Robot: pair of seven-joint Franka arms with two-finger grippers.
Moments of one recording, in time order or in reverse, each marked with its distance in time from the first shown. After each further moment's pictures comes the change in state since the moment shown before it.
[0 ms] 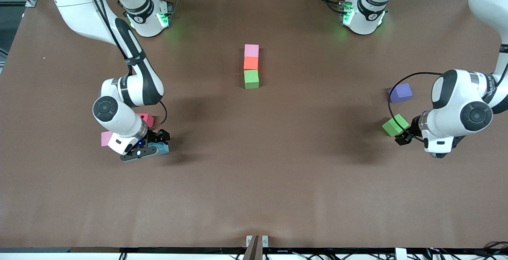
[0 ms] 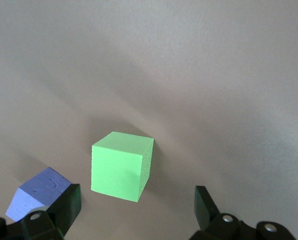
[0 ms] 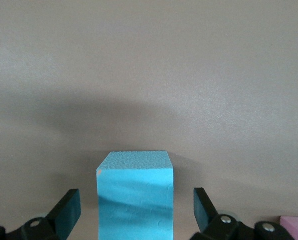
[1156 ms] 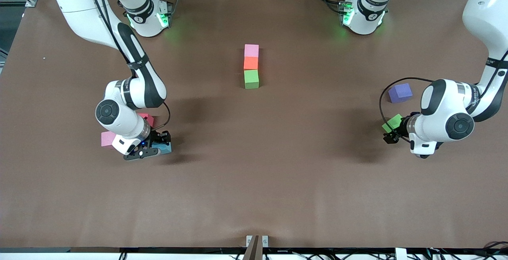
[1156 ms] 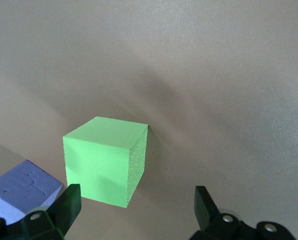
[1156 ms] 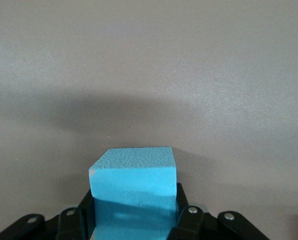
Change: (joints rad) left arm -0.001 0.092 -0.002 -0.004 0.000 0.001 0.000; right arm 0.007 0.024 0.000 0.001 0.095 0.002 -0.002
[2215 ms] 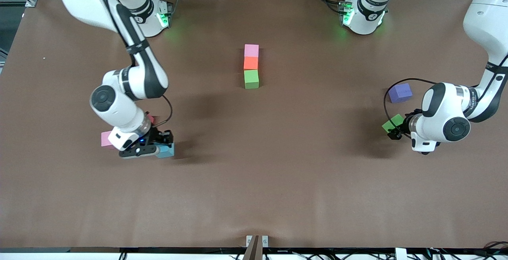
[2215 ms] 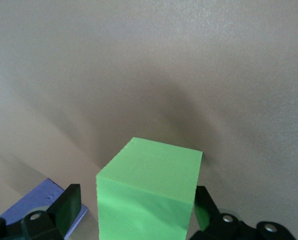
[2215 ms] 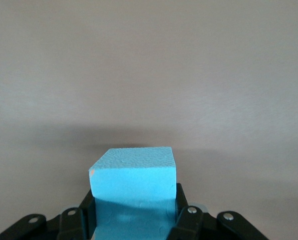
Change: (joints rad) left arm 0.012 0.042 0.059 -0.035 0.066 0.002 0.000; right arm 0.166 -0.113 -0.078 0.007 0.029 -0.011 0.204
